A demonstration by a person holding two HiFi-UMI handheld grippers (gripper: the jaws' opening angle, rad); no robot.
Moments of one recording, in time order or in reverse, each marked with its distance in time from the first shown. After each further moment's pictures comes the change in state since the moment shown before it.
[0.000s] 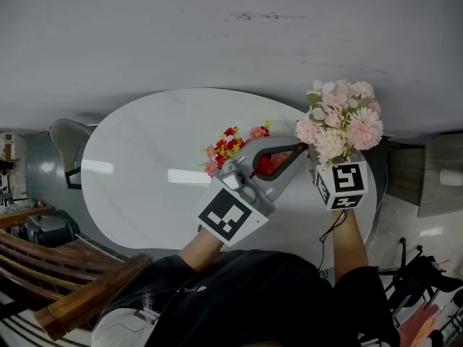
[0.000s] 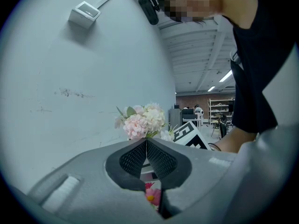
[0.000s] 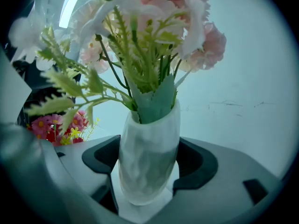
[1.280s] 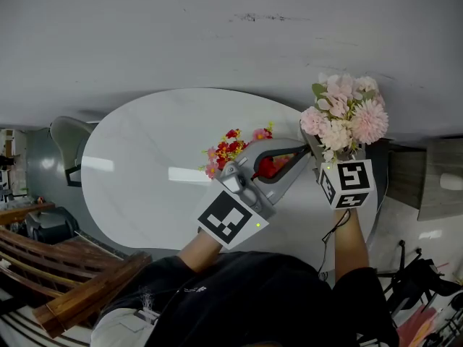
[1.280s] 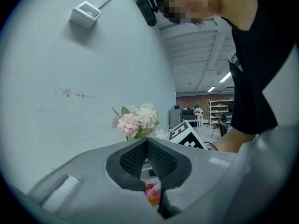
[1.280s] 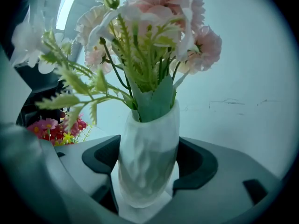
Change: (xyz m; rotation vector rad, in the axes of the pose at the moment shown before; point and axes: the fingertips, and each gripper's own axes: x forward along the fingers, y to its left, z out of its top) left arm -0.002 0.000 0.003 0.011 -0.006 -0.006; right arm 0.004 -0.006 0.006 0.023 0.006 0.007
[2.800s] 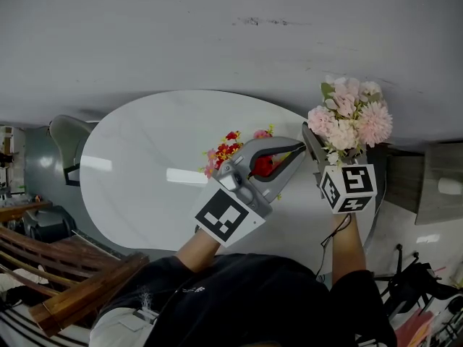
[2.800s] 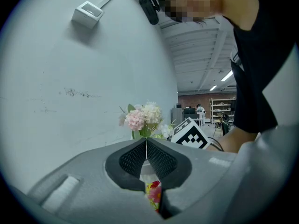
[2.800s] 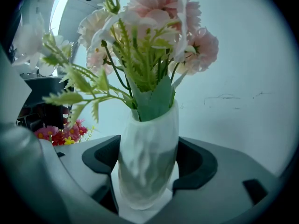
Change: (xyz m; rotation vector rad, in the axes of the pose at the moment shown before) left arm -0.006 0.008 -0.003 -0.006 0.008 0.027; right arm -0.006 -0.003 -0.001 0.075 0.004 -0.007
